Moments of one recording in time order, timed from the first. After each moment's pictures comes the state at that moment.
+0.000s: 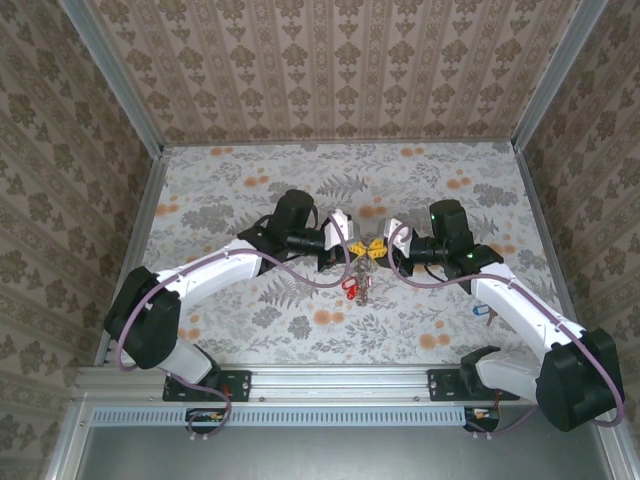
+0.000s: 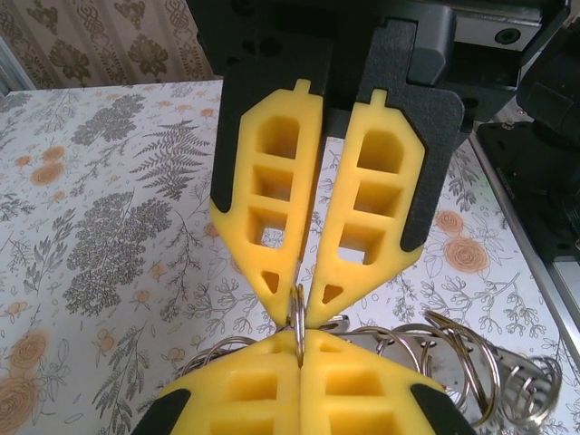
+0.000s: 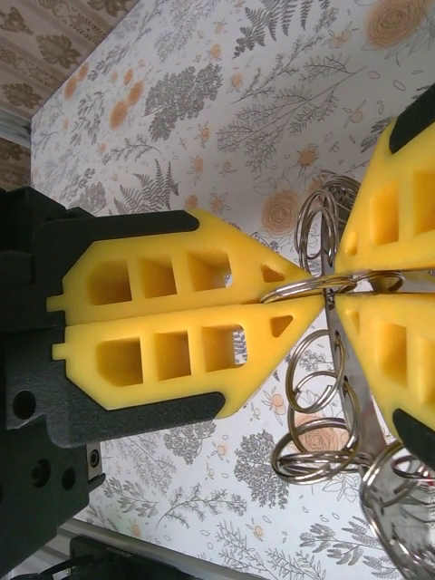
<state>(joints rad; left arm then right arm) -0.77 1.51 1.01 -0.02 0.76 0.46 0.32 1.15 0.74 -0.22 -0.78 -0.64</state>
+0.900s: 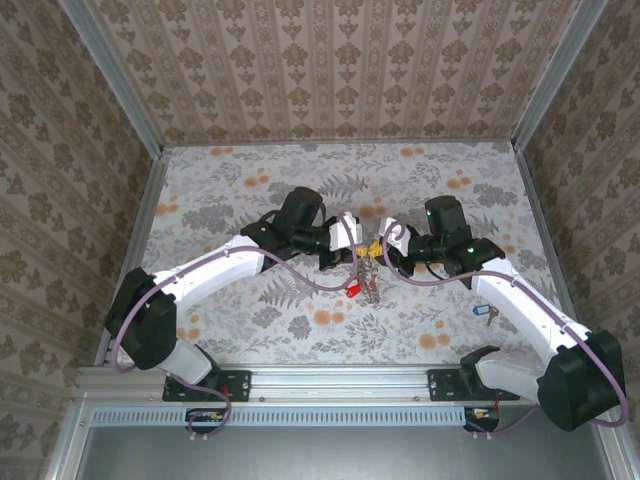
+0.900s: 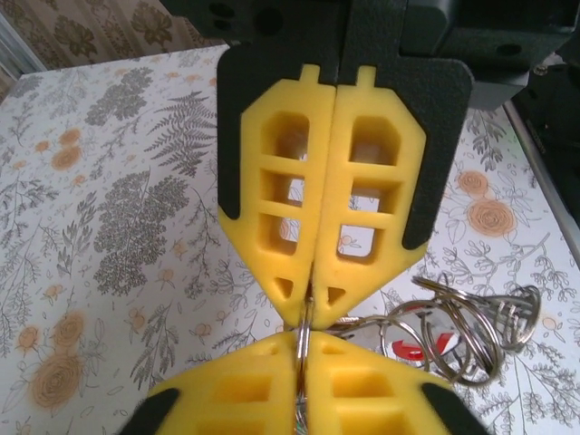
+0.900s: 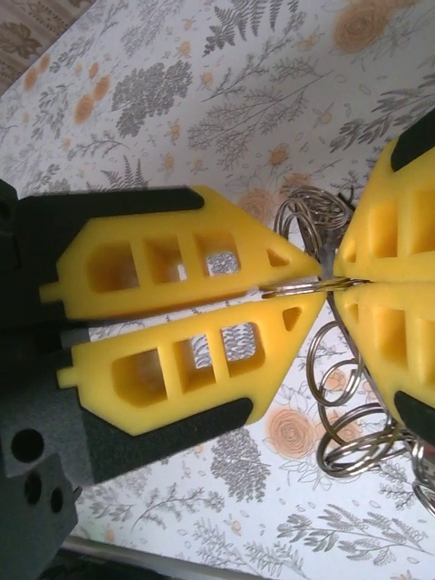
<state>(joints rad) -0.82 1.52 1.11 -0.22 0.63 0.59 0.36 1.15 0.84 -0.41 -0.67 -0.68</state>
